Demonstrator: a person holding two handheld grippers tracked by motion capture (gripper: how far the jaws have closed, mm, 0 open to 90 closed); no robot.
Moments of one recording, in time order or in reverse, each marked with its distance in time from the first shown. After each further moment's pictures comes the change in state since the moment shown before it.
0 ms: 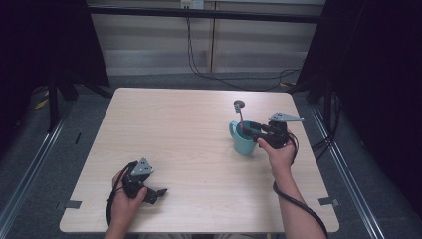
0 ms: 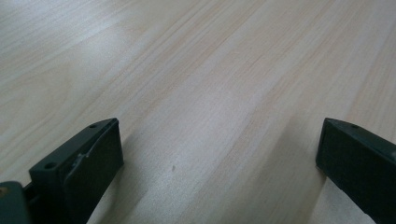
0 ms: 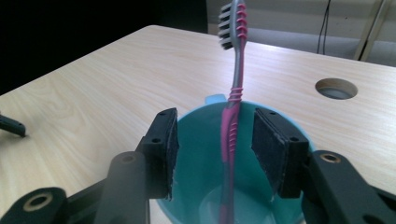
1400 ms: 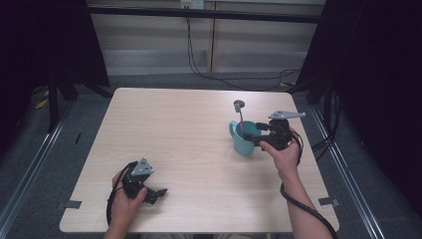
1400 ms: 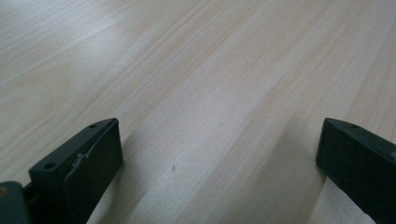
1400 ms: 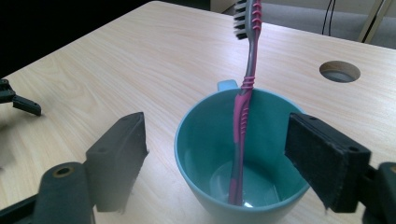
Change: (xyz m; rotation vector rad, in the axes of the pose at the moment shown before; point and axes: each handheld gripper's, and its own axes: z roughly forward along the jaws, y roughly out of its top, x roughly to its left) left arm 0.000 0.000 0.000 0.001 0.000 0.000; right arm 0.011 0.016 -0.015 0.117 -0.002 -0.007
